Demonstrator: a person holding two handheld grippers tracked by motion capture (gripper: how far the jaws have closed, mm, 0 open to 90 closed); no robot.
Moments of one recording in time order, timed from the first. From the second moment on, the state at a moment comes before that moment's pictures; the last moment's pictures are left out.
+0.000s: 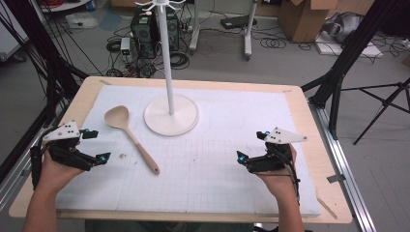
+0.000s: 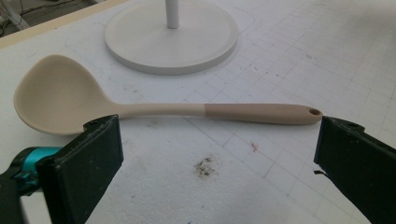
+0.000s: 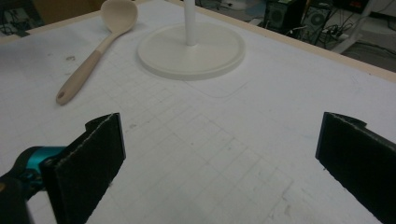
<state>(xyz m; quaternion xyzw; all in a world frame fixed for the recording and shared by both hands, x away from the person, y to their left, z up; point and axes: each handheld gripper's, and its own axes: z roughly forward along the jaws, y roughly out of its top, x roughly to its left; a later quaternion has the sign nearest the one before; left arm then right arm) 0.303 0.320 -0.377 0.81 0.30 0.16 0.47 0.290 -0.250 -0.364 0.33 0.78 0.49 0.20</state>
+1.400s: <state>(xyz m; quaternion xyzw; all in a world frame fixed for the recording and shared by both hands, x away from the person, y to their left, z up) 0.330 0.281 -0.377 0.83 0.30 0.14 0.45 0.281 -0.274 -0.365 0.34 0.77 0.49 0.21</state>
